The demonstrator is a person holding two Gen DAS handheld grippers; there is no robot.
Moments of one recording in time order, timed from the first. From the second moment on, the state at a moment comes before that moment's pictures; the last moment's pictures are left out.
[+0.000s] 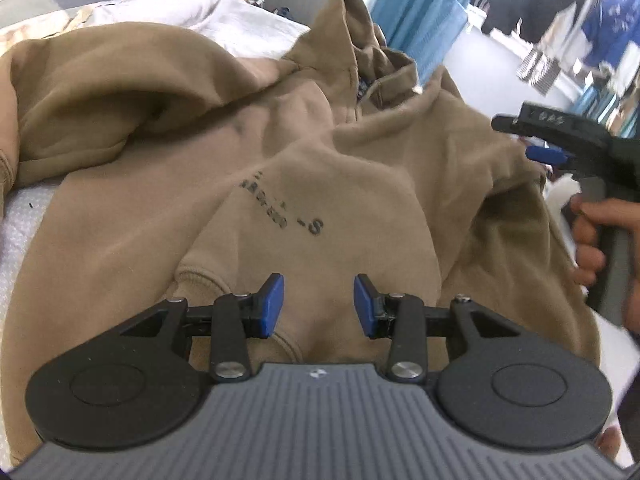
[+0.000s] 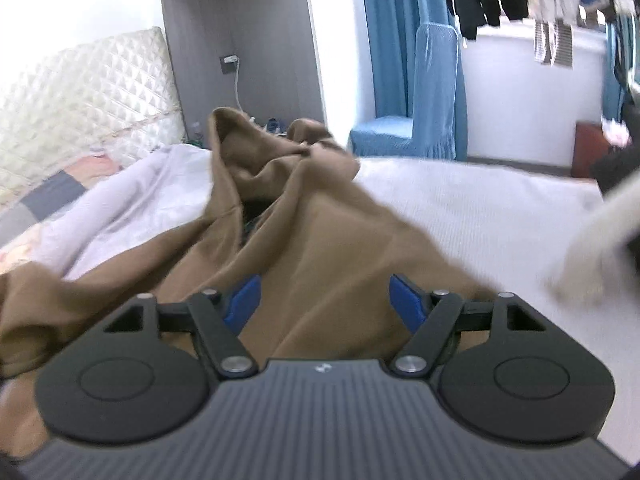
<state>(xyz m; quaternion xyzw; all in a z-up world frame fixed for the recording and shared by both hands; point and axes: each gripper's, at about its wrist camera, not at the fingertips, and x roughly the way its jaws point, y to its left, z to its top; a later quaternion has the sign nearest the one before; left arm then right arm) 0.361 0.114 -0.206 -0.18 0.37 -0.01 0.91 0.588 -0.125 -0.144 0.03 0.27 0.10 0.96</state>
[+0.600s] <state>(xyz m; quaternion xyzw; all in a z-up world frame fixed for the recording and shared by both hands) 0.371 0.141 -0.211 -0.27 0.32 -0.03 0.91 0.685 -0.164 -0.232 -0.10 0.29 0.01 0.95</state>
